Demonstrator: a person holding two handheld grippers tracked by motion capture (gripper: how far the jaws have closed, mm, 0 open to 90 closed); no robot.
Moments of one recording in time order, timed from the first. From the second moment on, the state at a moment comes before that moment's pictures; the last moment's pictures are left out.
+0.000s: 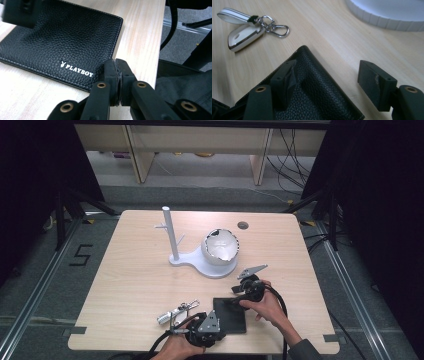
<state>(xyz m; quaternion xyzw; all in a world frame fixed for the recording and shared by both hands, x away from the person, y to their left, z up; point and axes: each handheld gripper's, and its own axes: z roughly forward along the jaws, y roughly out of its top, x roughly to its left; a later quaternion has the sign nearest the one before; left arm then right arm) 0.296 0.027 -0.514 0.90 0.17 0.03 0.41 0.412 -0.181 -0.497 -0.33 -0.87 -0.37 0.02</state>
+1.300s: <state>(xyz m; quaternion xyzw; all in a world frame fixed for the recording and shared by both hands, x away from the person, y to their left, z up) 0.311 0.034 -0.508 0.92 0.17 0.07 0.35 0.419 -0.215 -0.503 -0.41 -0.81 -0.40 0.14</state>
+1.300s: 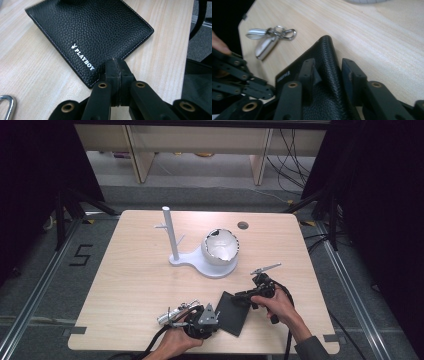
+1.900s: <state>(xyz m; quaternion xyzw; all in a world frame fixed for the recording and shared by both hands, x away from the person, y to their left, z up) 0.310 0.035 -0.507 0.92 0.16 0.07 0.35 0.411 -0.221 -0.491 -0.38 -0.82 -0.41 0.14</state>
